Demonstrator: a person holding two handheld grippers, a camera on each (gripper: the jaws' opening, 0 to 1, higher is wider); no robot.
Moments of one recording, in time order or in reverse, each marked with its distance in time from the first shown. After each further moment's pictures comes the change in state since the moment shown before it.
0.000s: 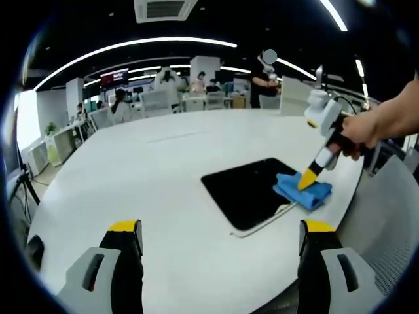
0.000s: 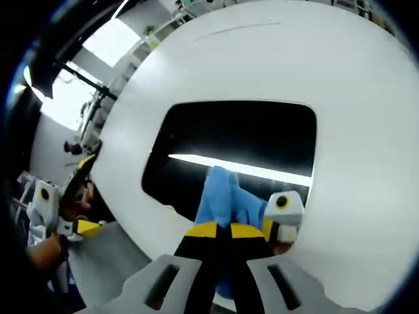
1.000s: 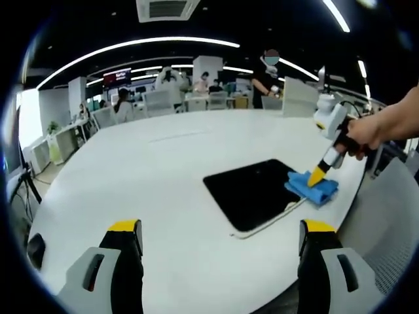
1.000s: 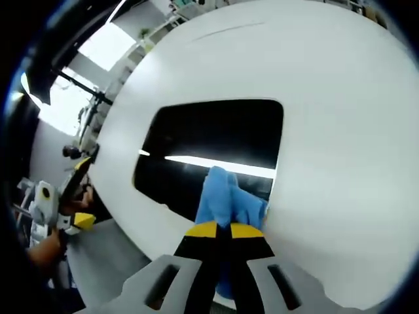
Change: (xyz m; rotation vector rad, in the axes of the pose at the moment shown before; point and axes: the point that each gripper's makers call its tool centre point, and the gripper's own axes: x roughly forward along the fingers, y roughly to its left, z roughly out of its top) left arm -0.002 -0.001 0.004 -0.006 -0.005 0.013; right arm -0.018 -0.031 -0.009 0.028 -0.009 -0.014
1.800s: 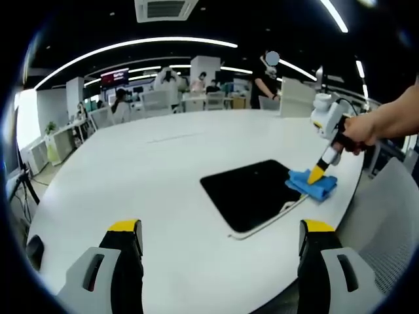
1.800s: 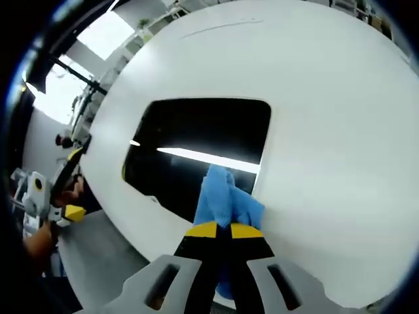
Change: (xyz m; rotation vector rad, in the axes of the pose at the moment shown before) left arm 0.002 -0.003 0.000 -0.002 0.002 -0.019; right arm -0.007 -0.013 -0.002 -0.043 0.049 -0.060
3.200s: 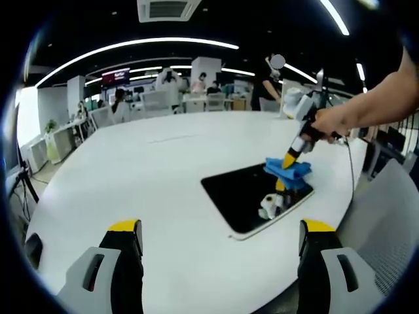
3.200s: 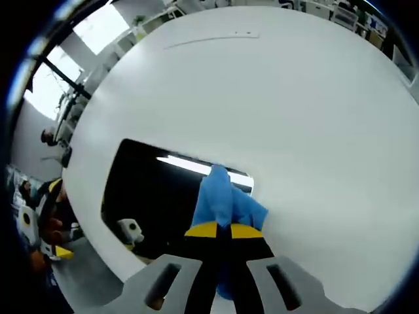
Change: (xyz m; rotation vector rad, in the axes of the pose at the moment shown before) left arm -0.001 0.001 0.001 -0.013 -0.010 -0.005; right arm 0.012 -0.027 0.085 -0.041 -0.027 -0.124
